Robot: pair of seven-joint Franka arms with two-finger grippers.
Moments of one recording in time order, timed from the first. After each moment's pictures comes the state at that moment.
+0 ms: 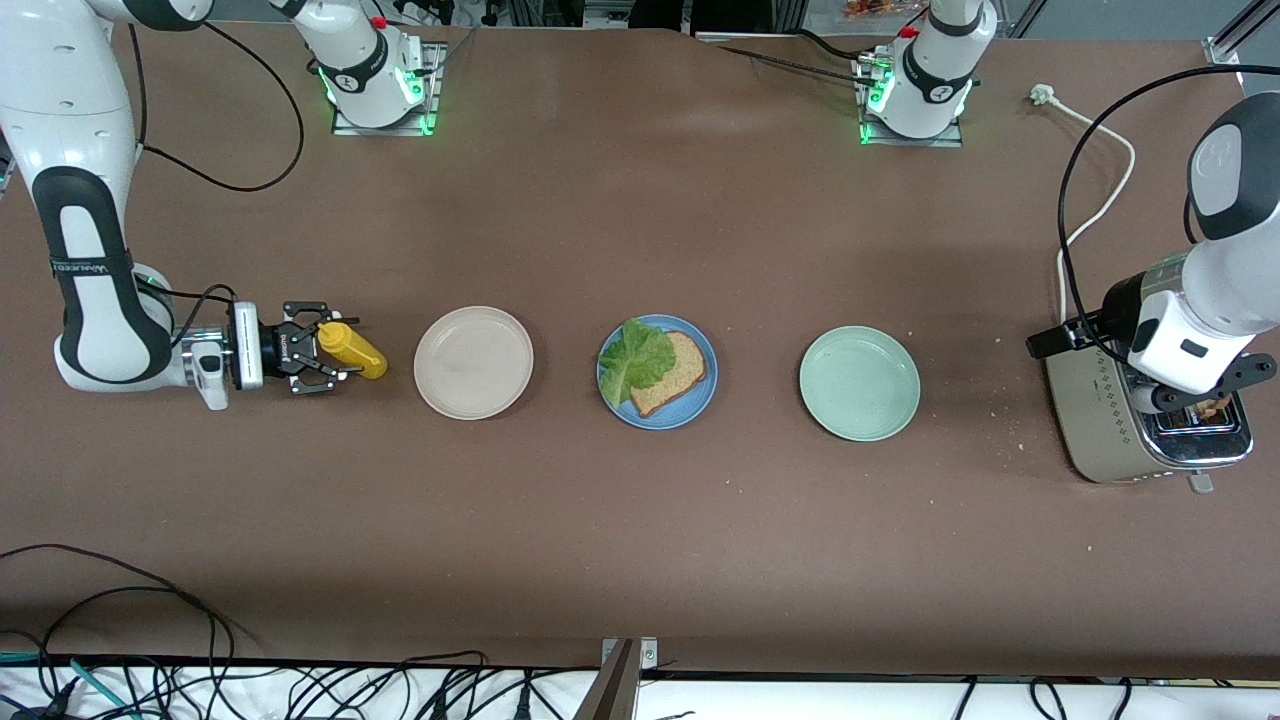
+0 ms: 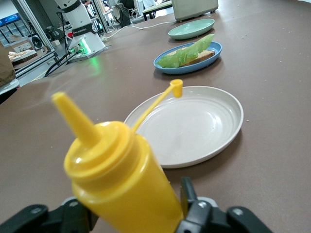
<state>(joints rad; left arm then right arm) 0.10 0.27 -0.12 -1.54 0.02 1.64 -0.36 -0.12 0.71 -0.14 -1.77 0.95 1.61 -2.29</state>
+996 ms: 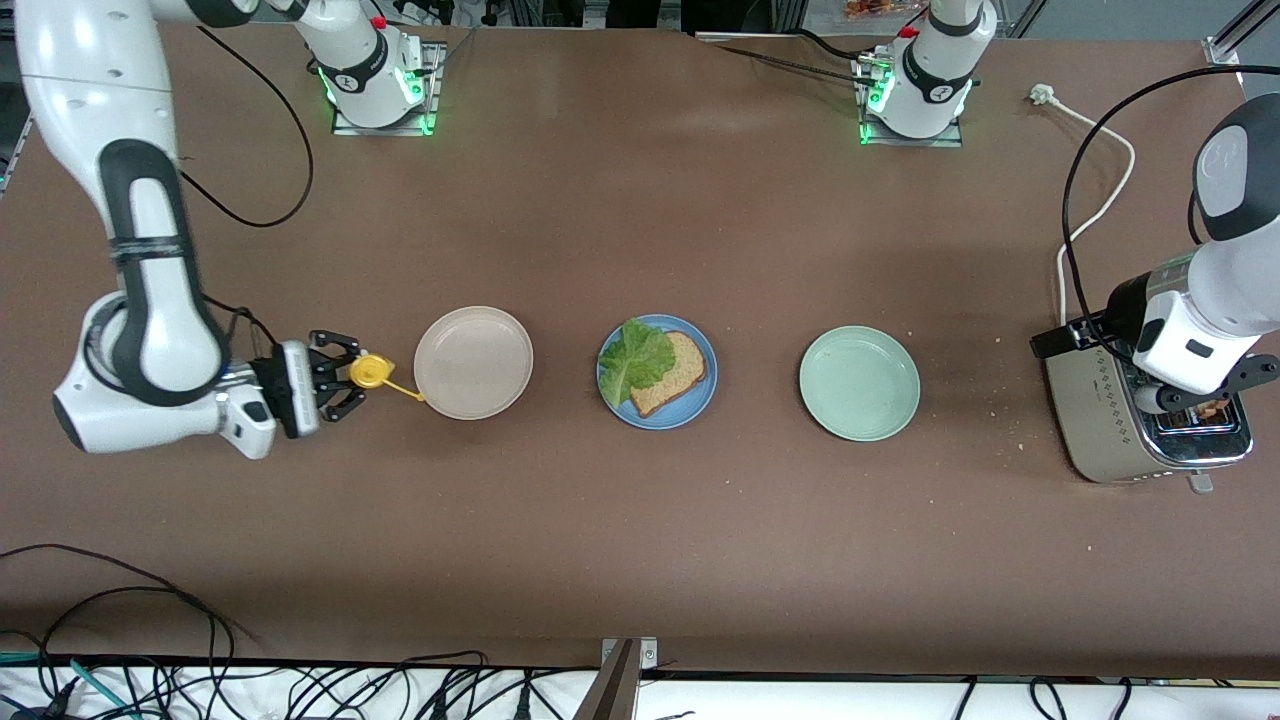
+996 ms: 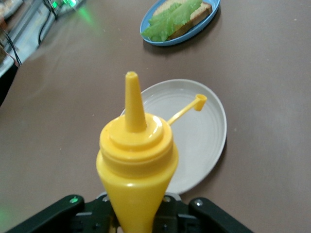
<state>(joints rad) 0.10 0.27 -0.12 -1.54 0.02 1.64 -0.35 0.09 0.71 -0.13 -1.46 0.66 1.60 -1.75</state>
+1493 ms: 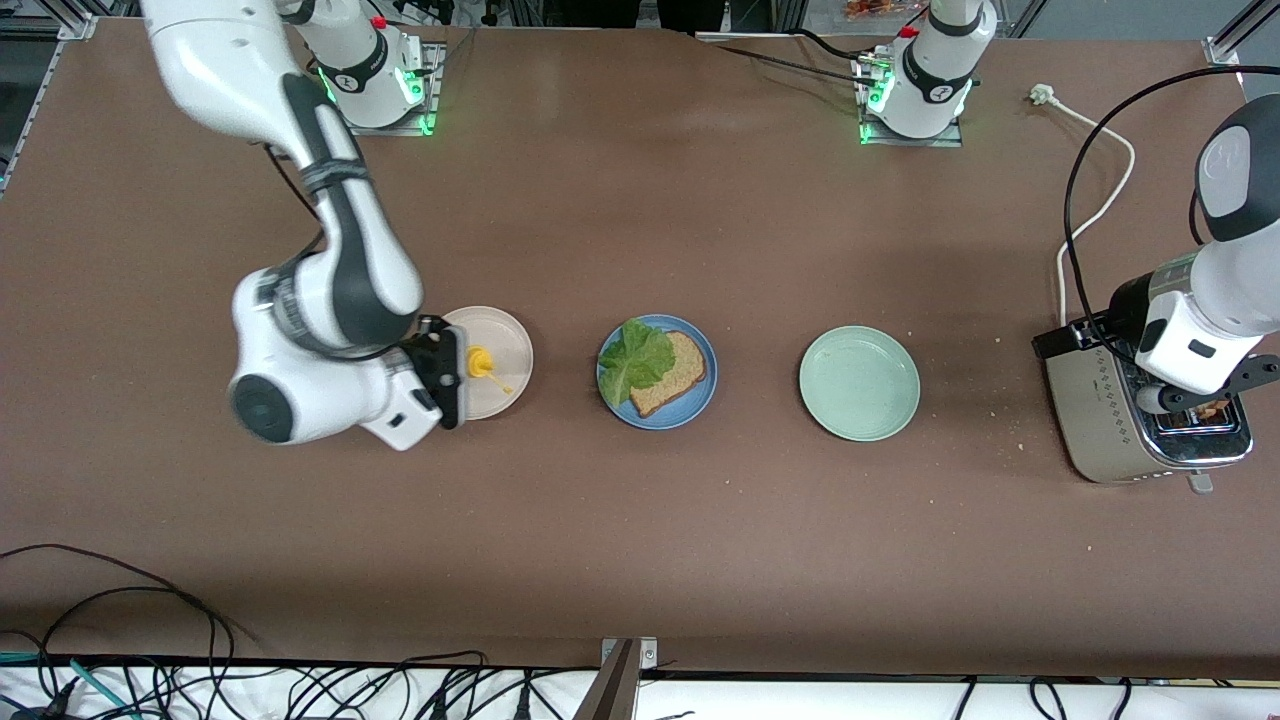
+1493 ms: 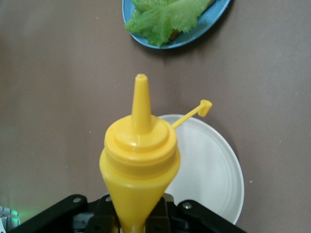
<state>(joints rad) 0.11 0.27 -0.12 -1.54 0.02 1.64 -0.34 0.40 0.70 -0.13 -1.29 0.39 1.60 -1.28</state>
